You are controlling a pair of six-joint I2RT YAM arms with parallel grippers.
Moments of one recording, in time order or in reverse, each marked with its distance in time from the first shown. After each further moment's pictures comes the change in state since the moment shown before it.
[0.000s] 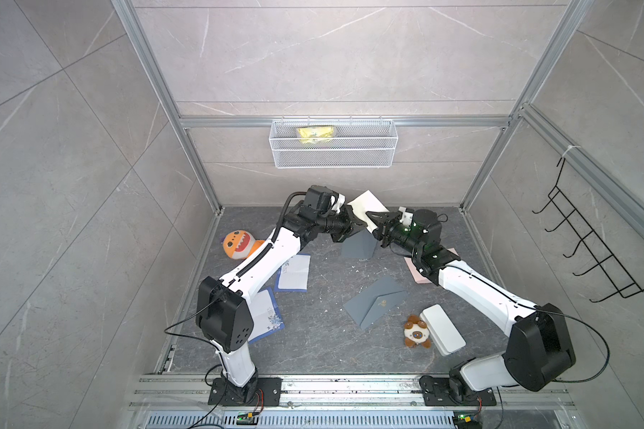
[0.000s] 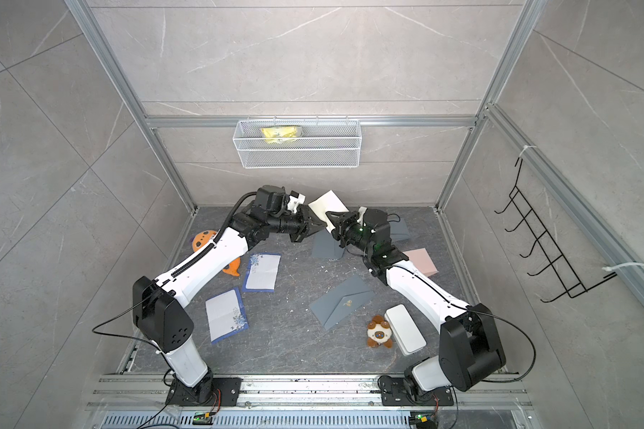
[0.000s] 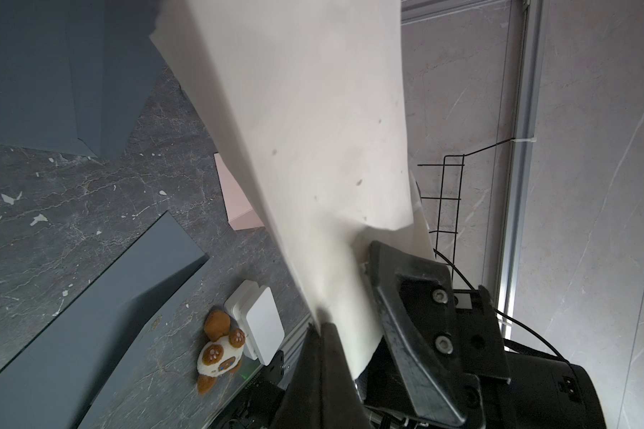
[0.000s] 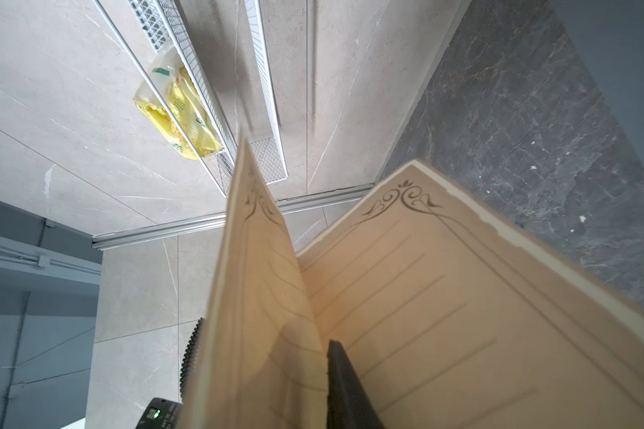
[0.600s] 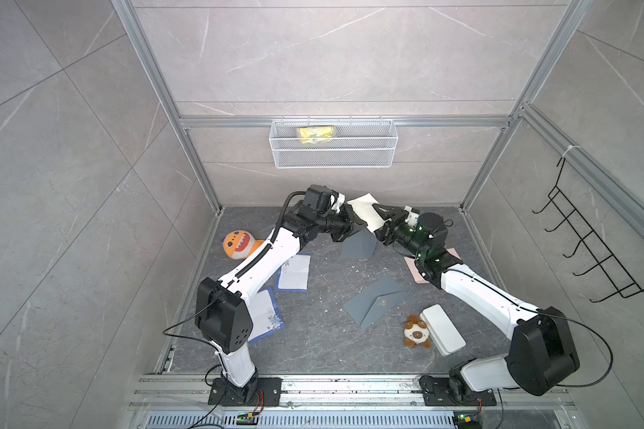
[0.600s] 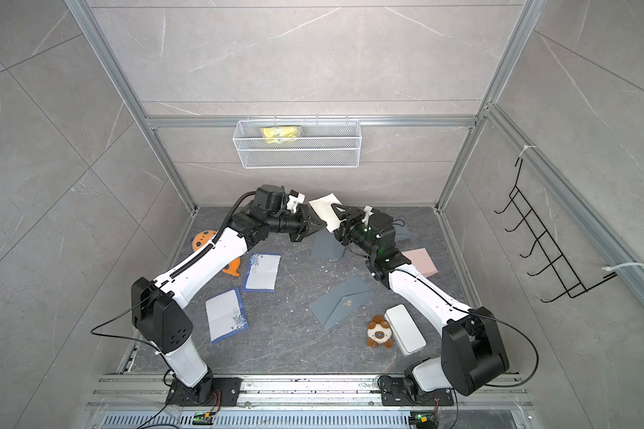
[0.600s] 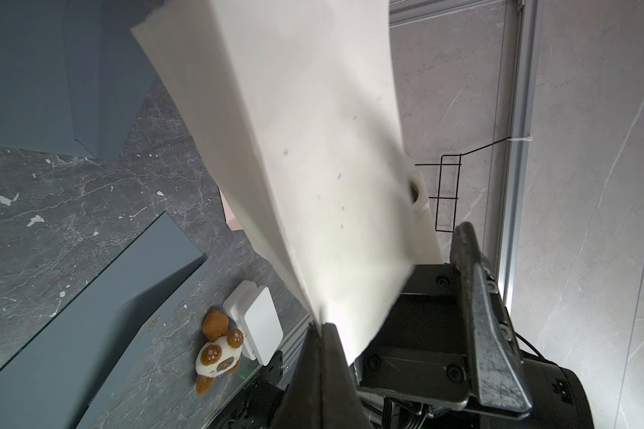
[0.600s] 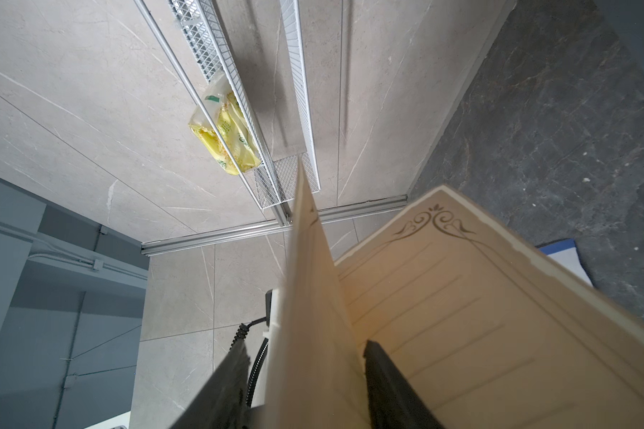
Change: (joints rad) left arm 0.000 -0.002 0.000 0.003 0.000 -0.001; right arm -0.011 -0.017 -0.038 0.139 0.042 0.076
